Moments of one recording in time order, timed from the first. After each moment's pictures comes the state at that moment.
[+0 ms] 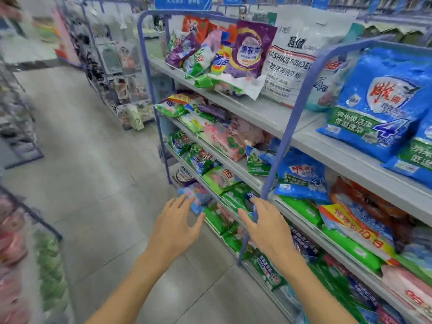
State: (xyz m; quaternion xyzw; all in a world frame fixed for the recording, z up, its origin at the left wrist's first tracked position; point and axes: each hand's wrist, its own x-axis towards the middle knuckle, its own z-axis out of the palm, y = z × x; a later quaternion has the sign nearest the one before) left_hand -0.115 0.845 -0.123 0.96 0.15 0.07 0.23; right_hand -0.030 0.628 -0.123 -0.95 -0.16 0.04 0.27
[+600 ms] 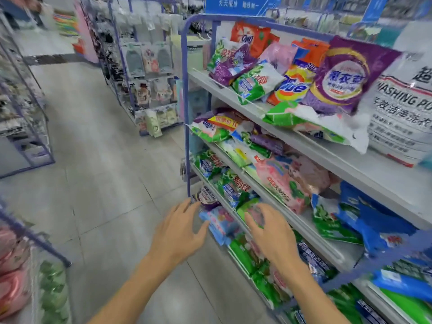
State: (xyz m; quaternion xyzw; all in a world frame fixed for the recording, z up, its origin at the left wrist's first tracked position) left_hand 0.036 1.123 -0.128 0.96 0.16 0.04 0.23; right_hand 0.142 0.909 -0.140 -0.95 -0.17 0.03 0.25
